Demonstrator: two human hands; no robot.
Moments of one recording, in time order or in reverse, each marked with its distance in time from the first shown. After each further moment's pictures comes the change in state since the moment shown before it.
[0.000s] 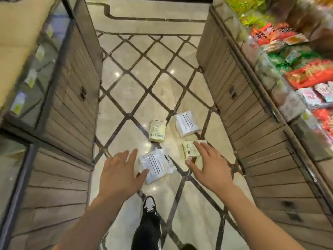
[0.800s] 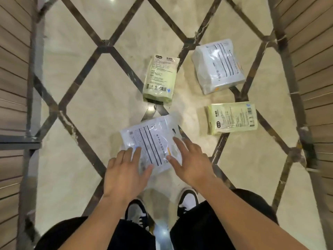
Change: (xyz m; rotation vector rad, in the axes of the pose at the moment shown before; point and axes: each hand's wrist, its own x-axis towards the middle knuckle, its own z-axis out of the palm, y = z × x) left_hand 0.218 -0.017 0.522 0.007 -0.275 0.003; right_hand 0.278 0.109 0.489 0.028 -0.499 -0.016
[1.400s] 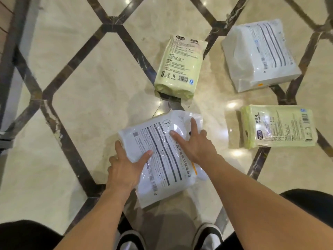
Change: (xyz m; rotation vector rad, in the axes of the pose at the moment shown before) left_hand 0.116 -0.042 0.138 -0.812 -0.173 -0.730; right_hand 0.195 0.017 0.085 0.282 -0.056 0.202
